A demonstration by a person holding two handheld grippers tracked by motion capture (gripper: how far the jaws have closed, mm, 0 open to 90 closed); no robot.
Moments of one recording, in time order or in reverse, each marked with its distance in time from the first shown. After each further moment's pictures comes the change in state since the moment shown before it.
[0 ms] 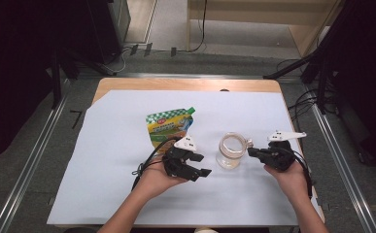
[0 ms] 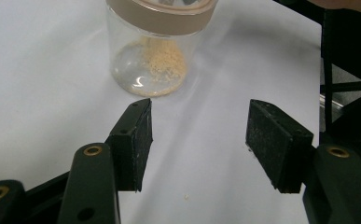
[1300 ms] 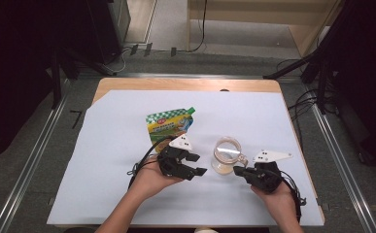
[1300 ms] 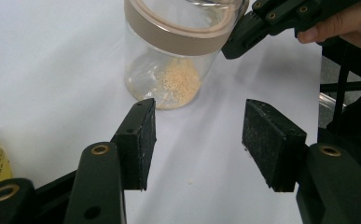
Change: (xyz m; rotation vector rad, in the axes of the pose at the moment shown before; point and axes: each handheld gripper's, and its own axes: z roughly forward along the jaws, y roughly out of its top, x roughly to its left) left arm 0.001 -0.003 -0.012 0.008 0.013 -0.008; right arm 0.066 -0.023 0.006 0.005 0.058 -0.022
